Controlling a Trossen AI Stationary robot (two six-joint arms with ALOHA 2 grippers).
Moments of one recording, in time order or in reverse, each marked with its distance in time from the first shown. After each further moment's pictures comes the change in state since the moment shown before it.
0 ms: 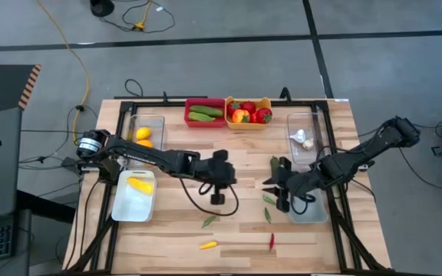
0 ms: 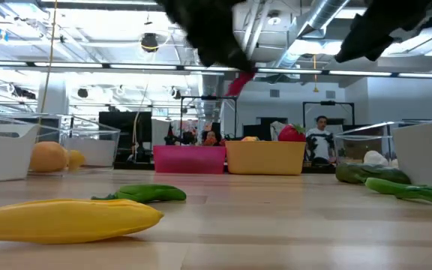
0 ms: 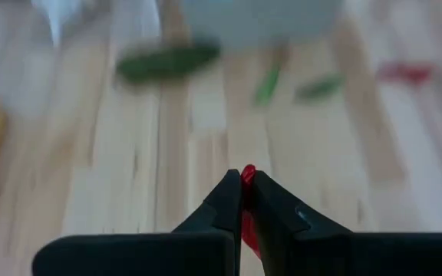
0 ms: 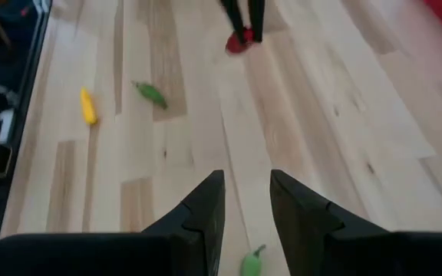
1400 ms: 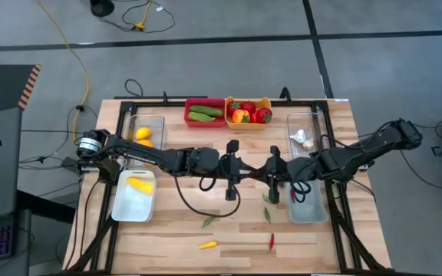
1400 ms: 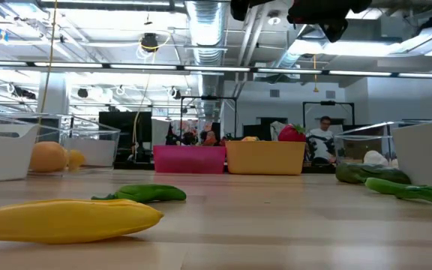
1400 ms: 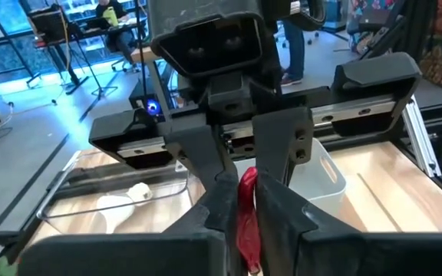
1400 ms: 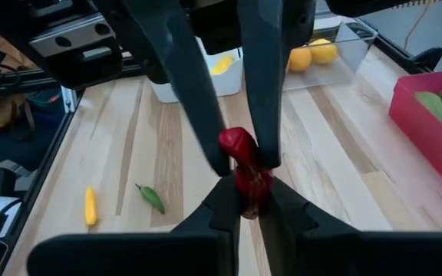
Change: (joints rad) left arm 0.000 0.000 0.002 0.563 -0.007 0.163; right arm -0.133 0.000 0.000 0.333 -0.006 -0.236
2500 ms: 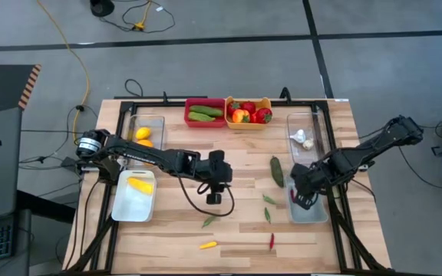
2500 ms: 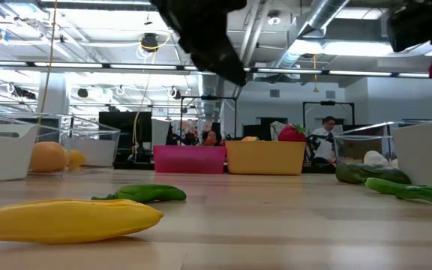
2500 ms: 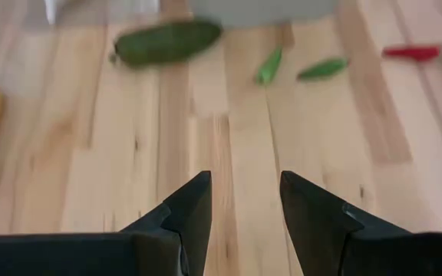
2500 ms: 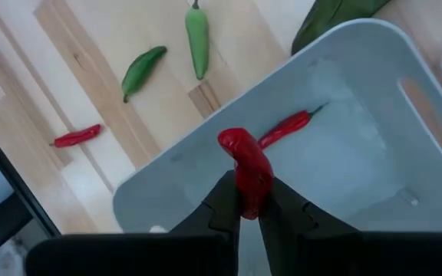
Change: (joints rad) left arm 0.000 -0.002 0.000 -0.622 0.010 -0.168; right arm 0.126 -0.106 0.000 -0.927 -0.378 0.768
